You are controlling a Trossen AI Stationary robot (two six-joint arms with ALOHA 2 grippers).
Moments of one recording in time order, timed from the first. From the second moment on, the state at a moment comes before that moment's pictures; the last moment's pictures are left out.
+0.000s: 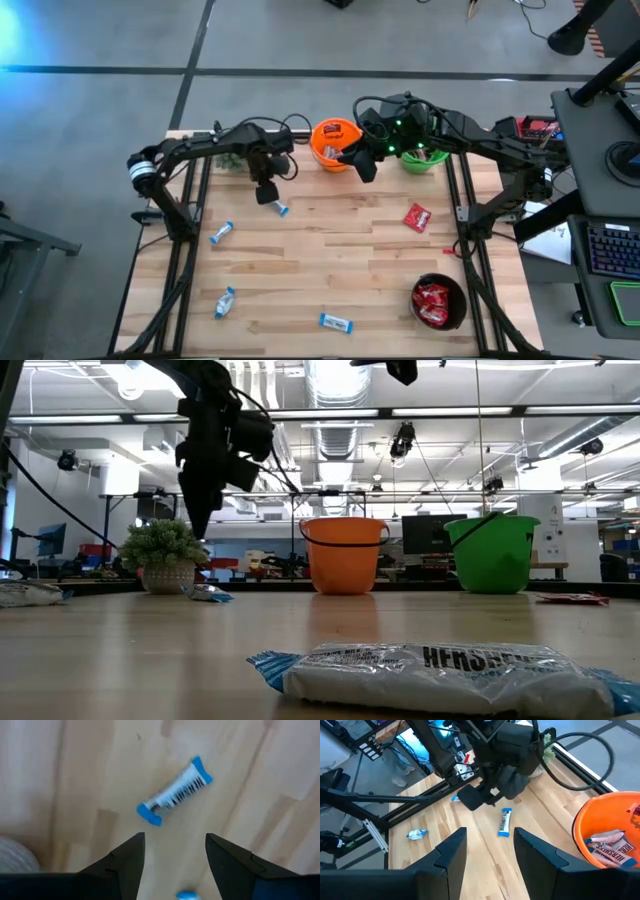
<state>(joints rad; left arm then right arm) 0.49 1.67 1.29 -1.18 0.13 0.19 -0.26 1.51 1.75 -0.78 -0.18 0.37</state>
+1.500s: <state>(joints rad) 0.49 1.67 1.27 -1.22 0.13 -0.52 -0.25 1.49 1.75 -0.83 -0.19 0.39</state>
